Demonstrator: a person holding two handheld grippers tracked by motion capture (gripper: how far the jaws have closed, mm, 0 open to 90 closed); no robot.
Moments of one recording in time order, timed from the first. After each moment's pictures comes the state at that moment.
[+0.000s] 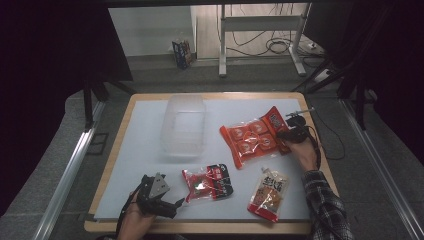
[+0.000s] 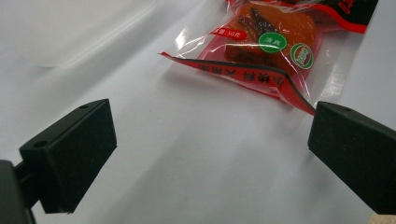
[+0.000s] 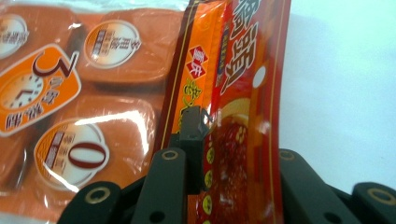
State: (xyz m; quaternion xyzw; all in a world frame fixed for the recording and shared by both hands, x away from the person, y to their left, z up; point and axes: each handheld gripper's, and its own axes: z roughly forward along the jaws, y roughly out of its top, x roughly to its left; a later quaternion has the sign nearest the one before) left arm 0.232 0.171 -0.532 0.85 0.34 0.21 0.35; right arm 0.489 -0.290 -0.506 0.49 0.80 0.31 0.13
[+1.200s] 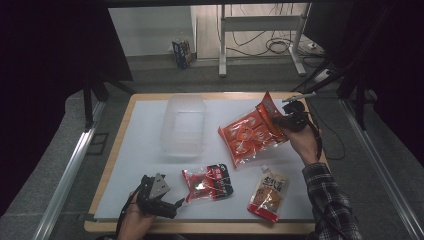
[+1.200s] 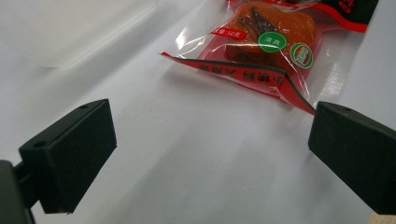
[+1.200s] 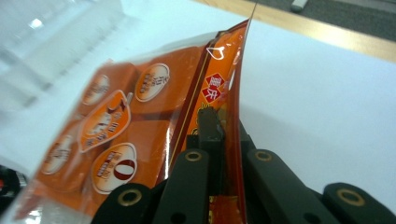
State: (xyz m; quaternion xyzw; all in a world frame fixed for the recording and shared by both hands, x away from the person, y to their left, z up) left arm 0.231 0.170 -0.531 0.85 0.34 0.21 0.35; right arm 0.468 -0.255 -0.423 0.43 0.82 0.36 0.15
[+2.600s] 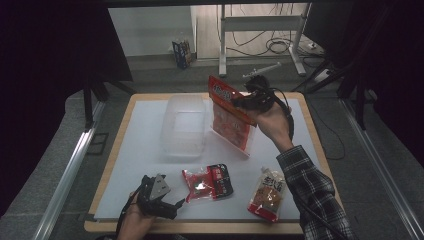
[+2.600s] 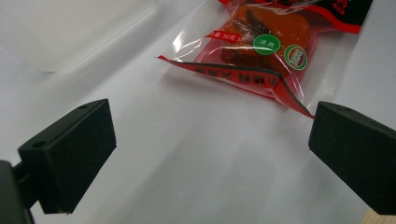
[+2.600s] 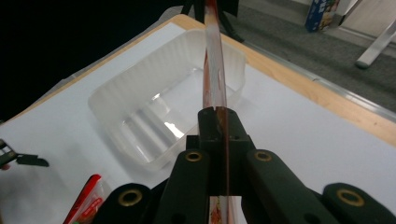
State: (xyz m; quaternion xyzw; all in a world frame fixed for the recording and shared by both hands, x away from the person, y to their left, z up) left arm 0.229 0.169 -0.530 0.85 0.33 0.22 0.35; right arm 0.441 -0.132 -0.323 0.33 0.84 0.41 0.12
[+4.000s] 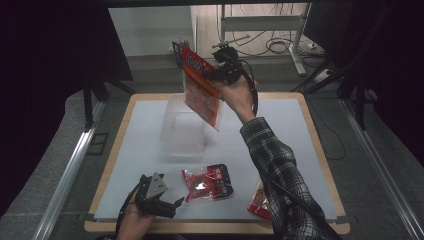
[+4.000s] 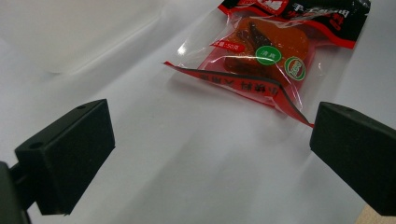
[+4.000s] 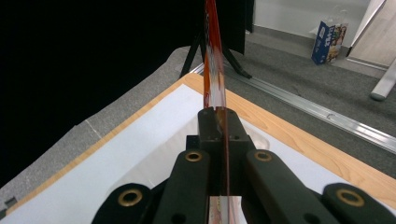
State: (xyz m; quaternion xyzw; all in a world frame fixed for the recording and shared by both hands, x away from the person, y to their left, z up) left arm 0.229 0.173 -0.526 0.84 0.35 0.21 0.37; right arm 0.490 -0.049 -0.286 0.34 0.81 0.46 0.11
